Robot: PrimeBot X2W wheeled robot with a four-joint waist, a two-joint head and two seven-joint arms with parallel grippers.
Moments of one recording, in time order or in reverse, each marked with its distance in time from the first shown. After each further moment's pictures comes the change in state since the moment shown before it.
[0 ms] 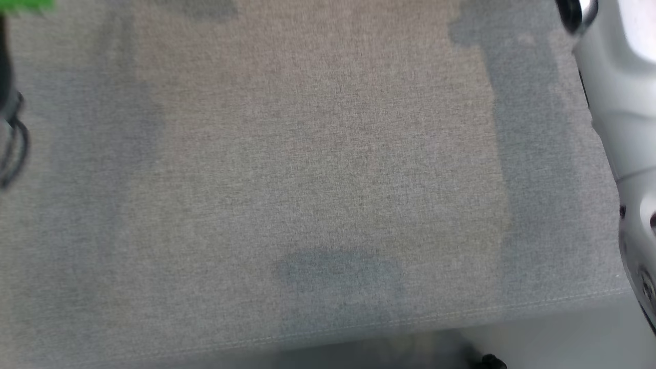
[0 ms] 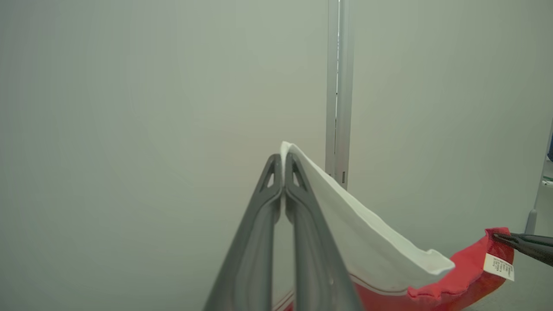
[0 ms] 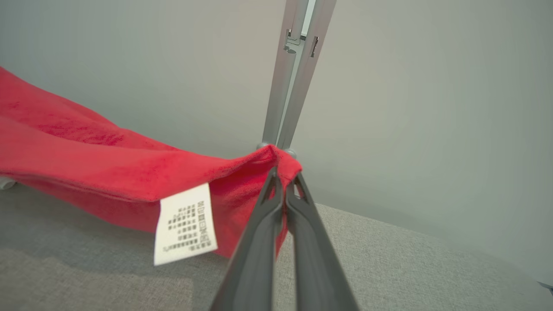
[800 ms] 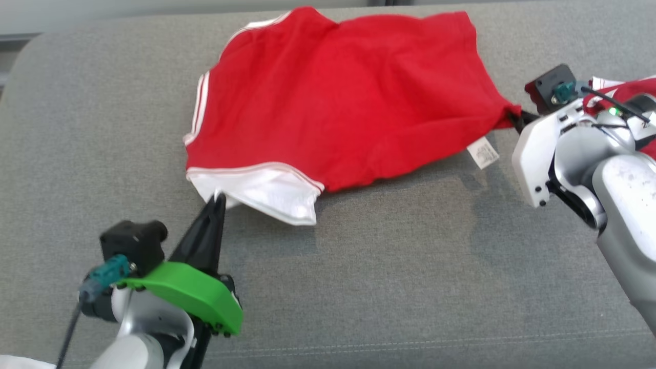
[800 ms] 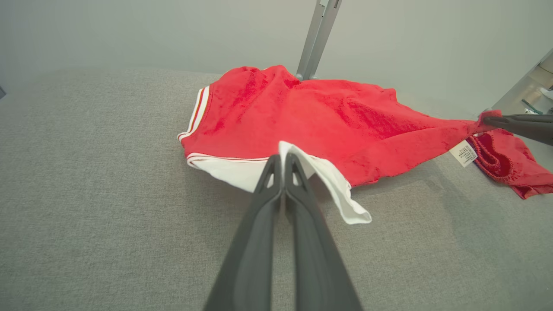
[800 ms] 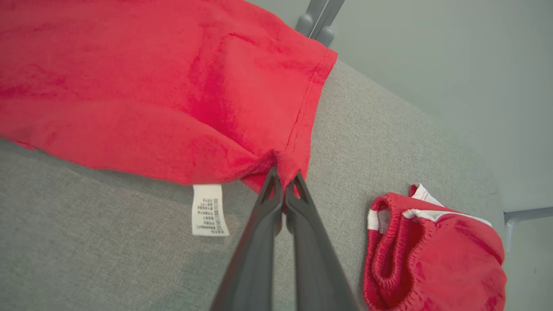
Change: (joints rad) left arm 0.865 -0.026 -0.206 -0.318 -0.110 0.314 0.235; right arm 0.674 -0.299 0.205 -0.603 0.185 0.000 0.603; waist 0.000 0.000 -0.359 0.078
